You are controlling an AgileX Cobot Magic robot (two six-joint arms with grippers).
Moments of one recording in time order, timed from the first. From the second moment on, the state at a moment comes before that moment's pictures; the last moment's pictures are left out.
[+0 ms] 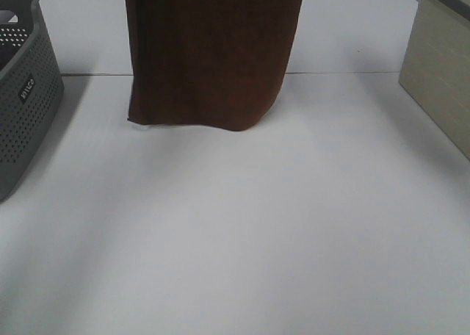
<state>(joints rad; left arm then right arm) -0.33 1.88 -1.96 0.12 -0.22 0.62 0.44 1.88 -2.13 -0.49 0.29 0.03</state>
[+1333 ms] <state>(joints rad) -0.24 2.49 -2.76 0.19 -0.30 0.37 0.32 2.15 -2.40 -0.40 0.05 0.11</state>
